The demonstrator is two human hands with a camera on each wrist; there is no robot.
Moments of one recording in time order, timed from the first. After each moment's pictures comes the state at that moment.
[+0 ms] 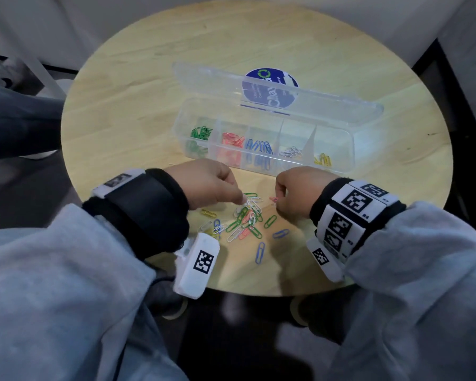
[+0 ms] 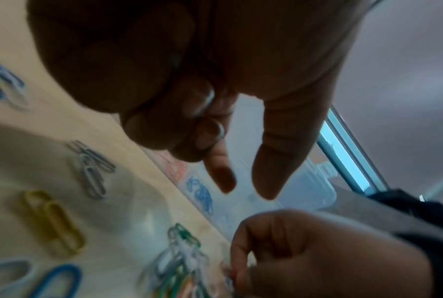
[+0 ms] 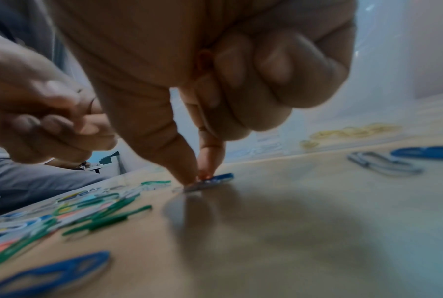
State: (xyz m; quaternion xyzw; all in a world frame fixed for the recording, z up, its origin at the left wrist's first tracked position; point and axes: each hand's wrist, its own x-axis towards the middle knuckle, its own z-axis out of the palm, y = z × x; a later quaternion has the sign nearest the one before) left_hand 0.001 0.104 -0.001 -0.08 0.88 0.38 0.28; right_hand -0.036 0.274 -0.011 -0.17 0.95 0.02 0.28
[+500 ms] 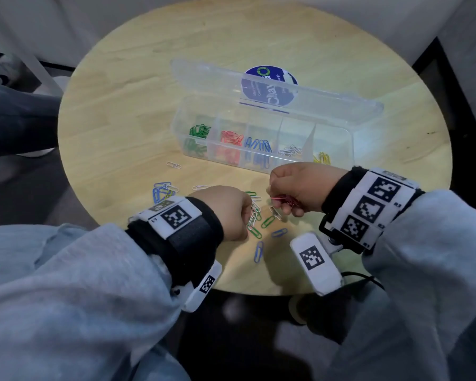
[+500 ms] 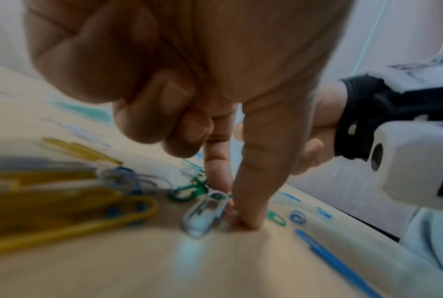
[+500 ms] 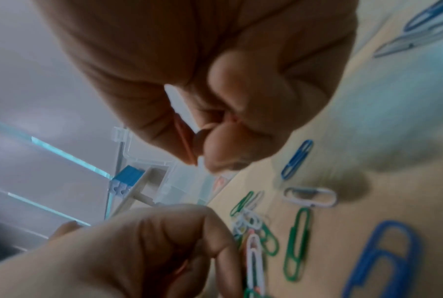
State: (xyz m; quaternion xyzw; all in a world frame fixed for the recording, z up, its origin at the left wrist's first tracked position) left_hand 0.019 0.137 -0.018 0.04 0.95 0.15 0.27; right_hand -0.036 0.278 -0.004 -0.03 0.83 -0.38 0.41
